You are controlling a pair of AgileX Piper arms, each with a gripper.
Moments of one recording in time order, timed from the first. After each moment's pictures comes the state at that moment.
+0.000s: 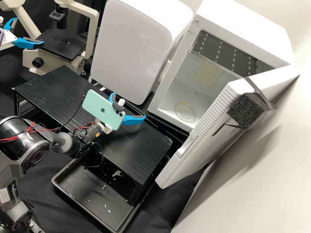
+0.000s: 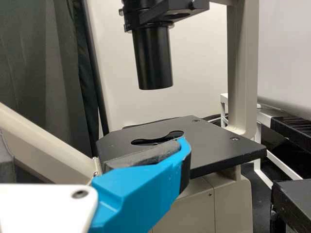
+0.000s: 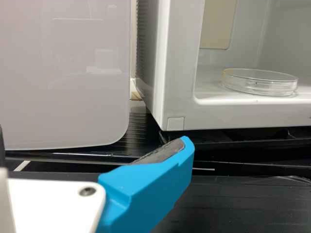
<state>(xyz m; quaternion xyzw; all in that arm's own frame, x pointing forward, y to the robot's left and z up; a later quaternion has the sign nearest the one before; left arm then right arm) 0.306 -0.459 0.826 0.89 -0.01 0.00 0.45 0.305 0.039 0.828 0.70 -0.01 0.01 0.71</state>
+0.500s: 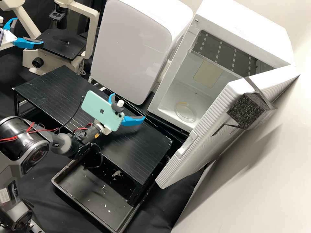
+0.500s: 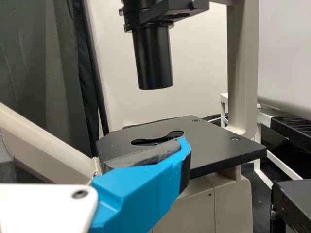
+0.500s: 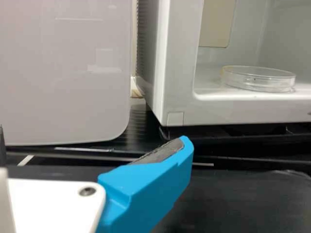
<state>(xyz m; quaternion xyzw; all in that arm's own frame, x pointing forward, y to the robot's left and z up) 0.306 -0.459 0.826 0.89 -0.01 0.00 0.45 0.290 0.035 0.825 0.70 -0.01 0.01 0.71</state>
